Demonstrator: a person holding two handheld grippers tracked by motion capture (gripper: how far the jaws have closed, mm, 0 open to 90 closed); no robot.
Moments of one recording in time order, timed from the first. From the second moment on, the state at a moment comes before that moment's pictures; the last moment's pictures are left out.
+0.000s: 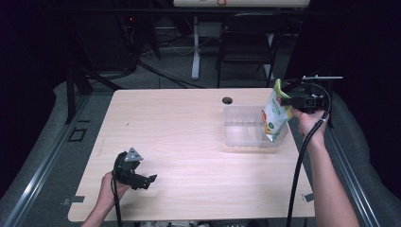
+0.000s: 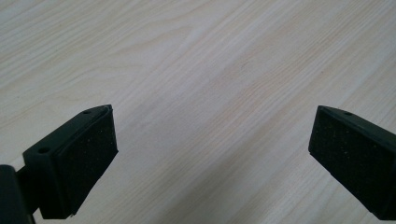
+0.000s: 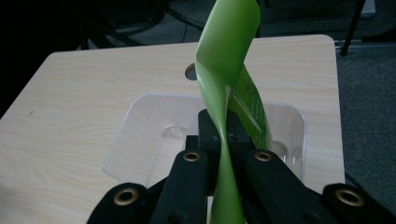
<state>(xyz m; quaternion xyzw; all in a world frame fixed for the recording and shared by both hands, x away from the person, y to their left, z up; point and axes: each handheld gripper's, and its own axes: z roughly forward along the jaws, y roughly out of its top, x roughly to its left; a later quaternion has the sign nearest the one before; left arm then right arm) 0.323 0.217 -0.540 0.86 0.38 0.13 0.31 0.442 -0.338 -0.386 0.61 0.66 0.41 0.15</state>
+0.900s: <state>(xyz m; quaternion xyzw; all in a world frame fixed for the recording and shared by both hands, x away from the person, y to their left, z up) 0.323 0.216 -0.540 0.86 0.38 0.13 0.30 0.450 -0.336 -0.401 0.61 0.63 0.46 0.14</state>
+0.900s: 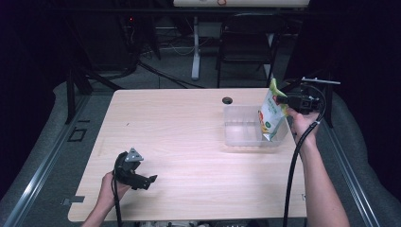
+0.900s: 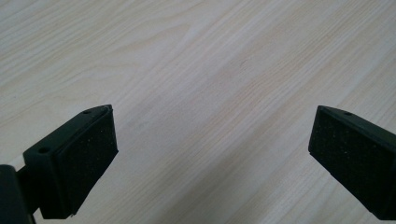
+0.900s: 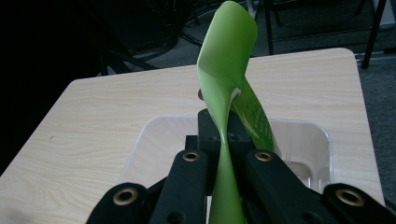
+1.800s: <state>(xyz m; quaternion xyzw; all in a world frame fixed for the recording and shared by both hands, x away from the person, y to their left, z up) 0.325 0.214 -0.543 0.87 0.38 0.13 0.30 0.441 -0.348 -0.417 0.61 0.62 0.48 0.16</state>
